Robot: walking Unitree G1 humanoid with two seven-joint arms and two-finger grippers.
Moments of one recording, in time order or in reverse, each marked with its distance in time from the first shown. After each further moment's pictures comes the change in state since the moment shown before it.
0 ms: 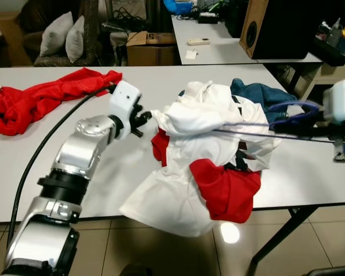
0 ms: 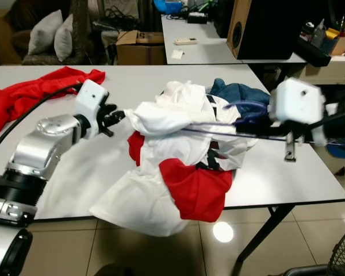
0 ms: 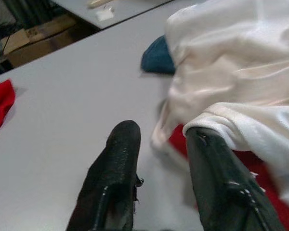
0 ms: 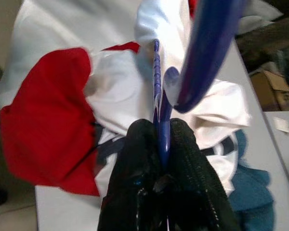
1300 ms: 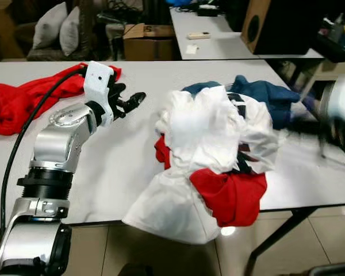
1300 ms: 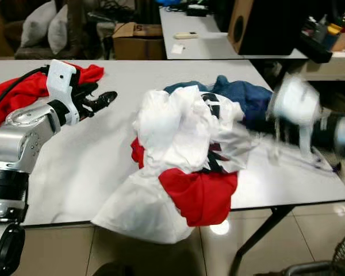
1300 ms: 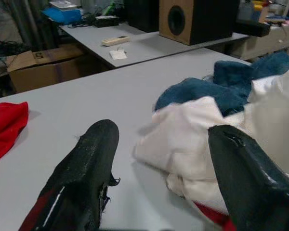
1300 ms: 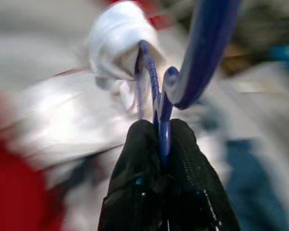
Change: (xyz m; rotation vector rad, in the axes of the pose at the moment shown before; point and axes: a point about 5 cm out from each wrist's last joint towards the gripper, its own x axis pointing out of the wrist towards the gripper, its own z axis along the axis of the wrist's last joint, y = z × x) left arm -0.021 0.027 0.024 -0.150 -0.214 0.023; right arm 0.019 0.002 -0.019 0.258 -0.058 -0.338
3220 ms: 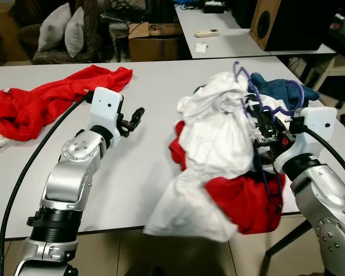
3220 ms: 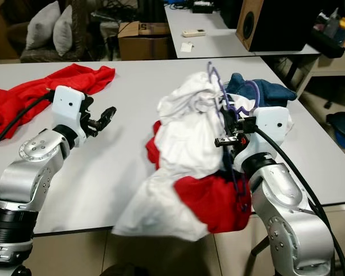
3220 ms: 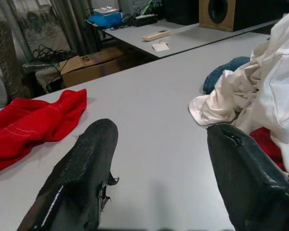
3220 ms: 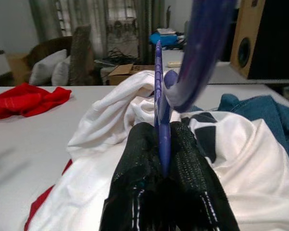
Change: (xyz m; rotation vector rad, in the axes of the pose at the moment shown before) left arm -0.024 -0.034 -0.027 0.109 -0.019 0.154; right arm 0.048 0.092 -0.019 0.590 -0.160 -0.623
